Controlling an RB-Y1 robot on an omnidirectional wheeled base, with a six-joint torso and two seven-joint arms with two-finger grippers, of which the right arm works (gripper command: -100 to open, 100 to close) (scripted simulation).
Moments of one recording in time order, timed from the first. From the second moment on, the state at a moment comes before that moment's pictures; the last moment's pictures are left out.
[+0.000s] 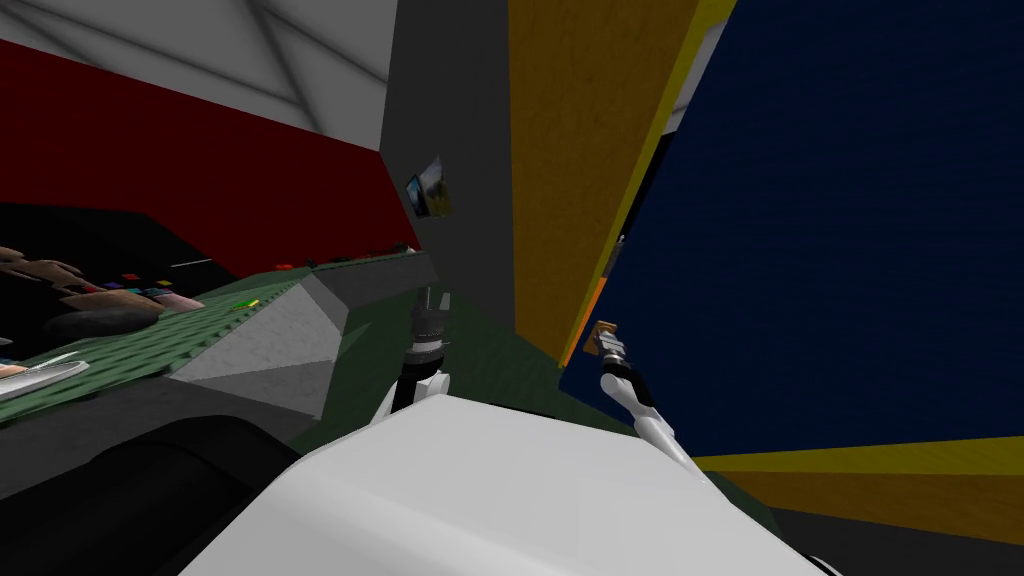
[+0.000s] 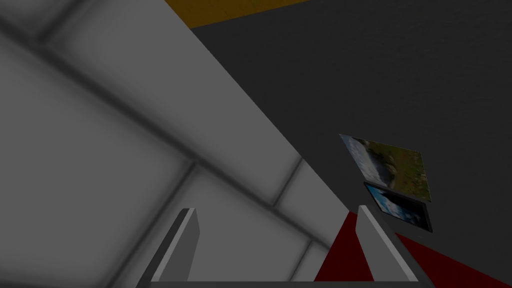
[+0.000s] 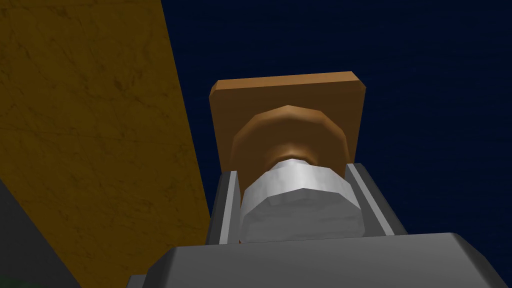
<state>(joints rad) -0.05 -0.37 0.07 -1.13 -0.92 -0.44 -1.07</state>
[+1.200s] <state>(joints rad) 0.04 -0.48 0.19 -1.23 -0.95 -0.45 -1.17</state>
